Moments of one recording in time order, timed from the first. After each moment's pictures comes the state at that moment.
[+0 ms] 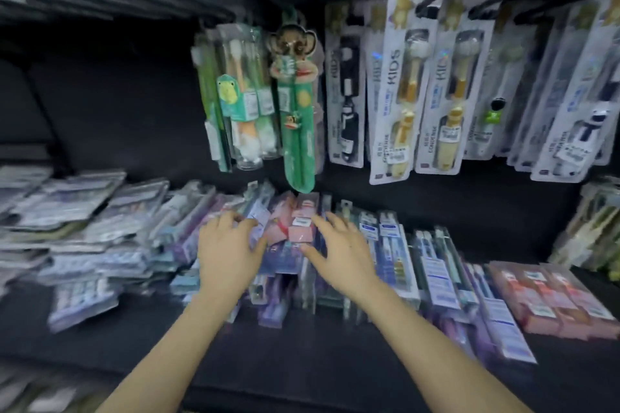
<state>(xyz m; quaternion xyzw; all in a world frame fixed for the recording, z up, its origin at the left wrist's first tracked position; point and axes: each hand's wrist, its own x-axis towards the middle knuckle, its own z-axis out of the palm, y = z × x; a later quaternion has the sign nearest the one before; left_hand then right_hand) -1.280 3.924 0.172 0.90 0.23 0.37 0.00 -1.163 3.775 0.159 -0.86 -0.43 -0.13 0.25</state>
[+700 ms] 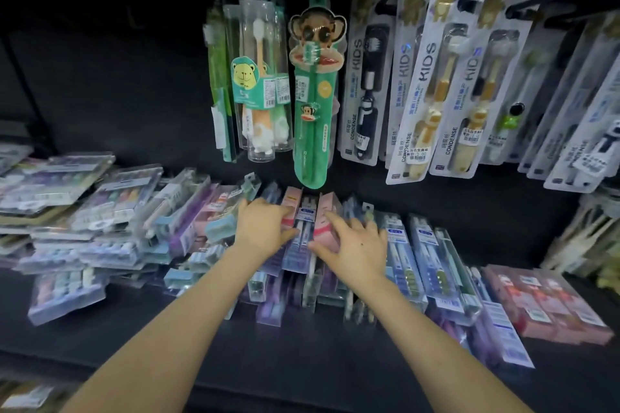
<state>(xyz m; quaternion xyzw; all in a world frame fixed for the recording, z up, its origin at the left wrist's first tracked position) -1.211 3.947 0.170 0.96 0.20 0.19 -0.05 -1.149 3.782 0.149 -0.92 -0.32 -0.16 0.17</state>
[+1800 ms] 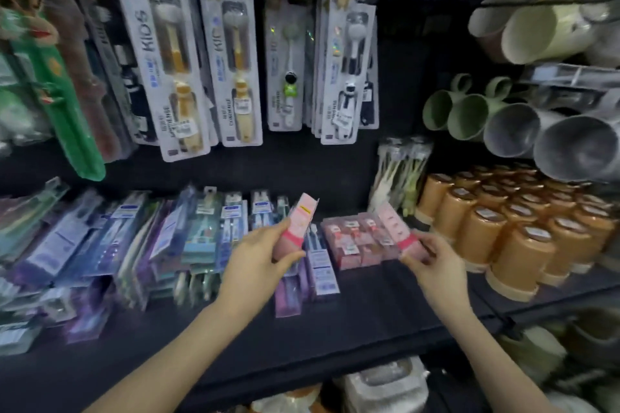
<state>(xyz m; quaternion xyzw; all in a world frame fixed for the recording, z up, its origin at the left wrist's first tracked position) -1.188 3.683 0.145 0.91 -0.03 0.31 0.29 -1.116 3.412 0.116 -0.84 -0.08 -0.21 0.49</state>
